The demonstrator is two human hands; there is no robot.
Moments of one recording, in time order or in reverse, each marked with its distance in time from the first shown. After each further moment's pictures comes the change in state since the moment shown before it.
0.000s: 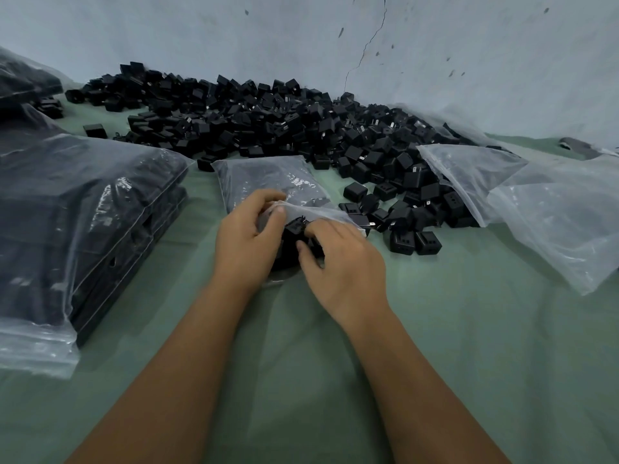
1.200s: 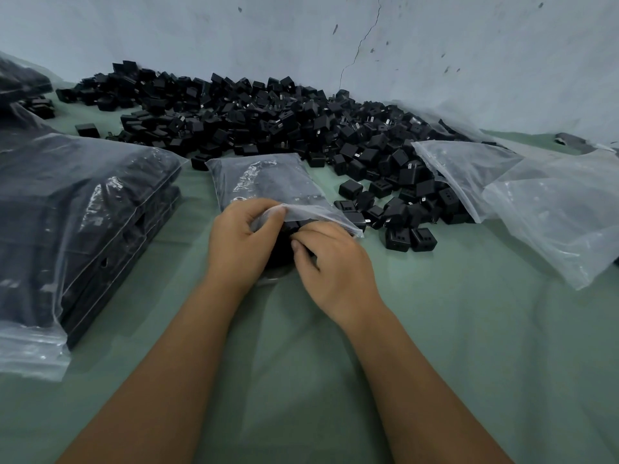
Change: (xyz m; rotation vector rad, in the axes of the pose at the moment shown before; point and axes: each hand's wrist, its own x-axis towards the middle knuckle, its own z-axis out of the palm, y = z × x) left_hand -0.001 0.004 -0.001 0.033 -0.009 0.103; right_hand 0.000 0.001 0.000 0.154 -0.160 0.014
